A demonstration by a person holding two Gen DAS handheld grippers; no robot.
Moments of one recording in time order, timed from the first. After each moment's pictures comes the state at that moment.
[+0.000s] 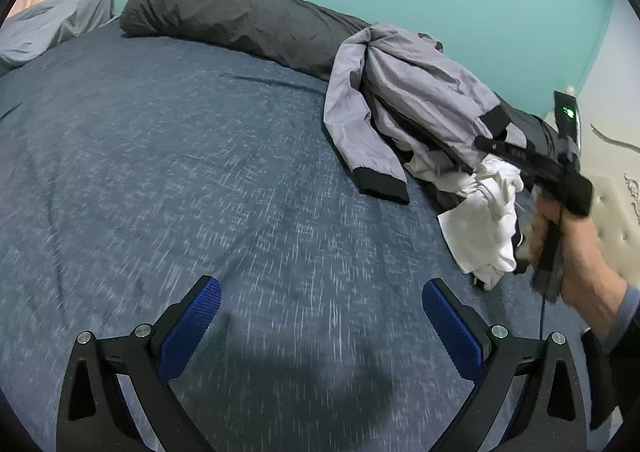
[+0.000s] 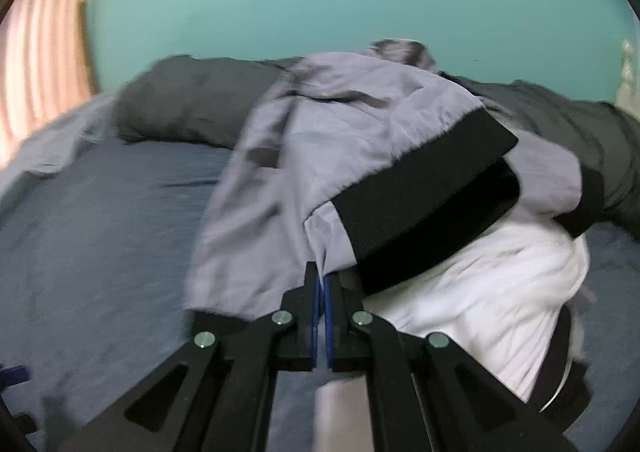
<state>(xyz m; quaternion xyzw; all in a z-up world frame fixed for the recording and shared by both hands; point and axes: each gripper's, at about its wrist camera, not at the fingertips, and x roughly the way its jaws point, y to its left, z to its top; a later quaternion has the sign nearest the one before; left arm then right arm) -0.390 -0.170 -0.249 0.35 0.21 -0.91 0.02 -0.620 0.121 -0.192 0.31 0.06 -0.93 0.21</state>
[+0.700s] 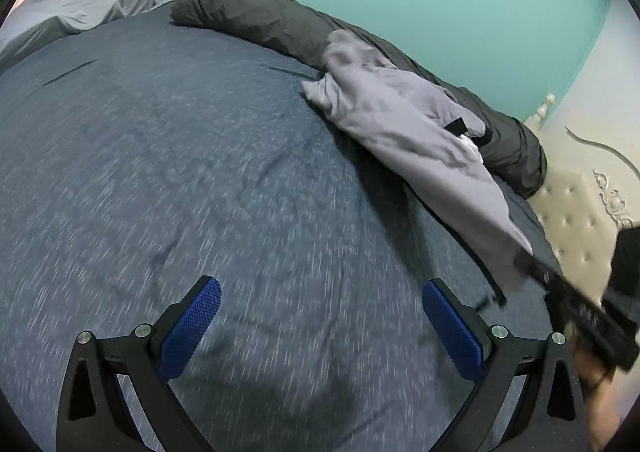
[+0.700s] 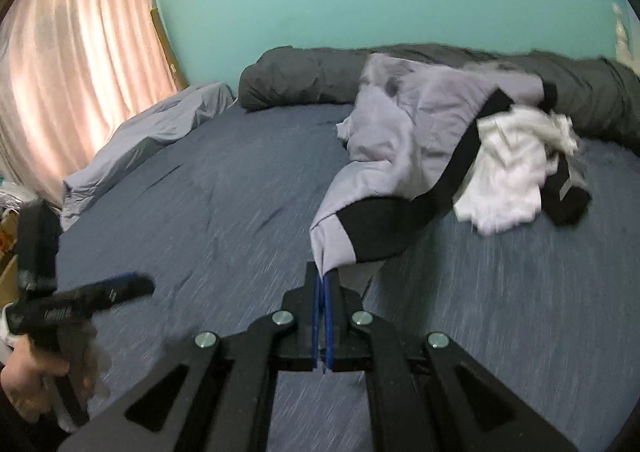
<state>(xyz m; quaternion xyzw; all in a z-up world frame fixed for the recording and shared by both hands) -0.176 -0.152 -0.219 0.35 0.24 -0.91 0.03 -0.282 0.149 -0.169 0.34 -0.01 -0.89 0.30</state>
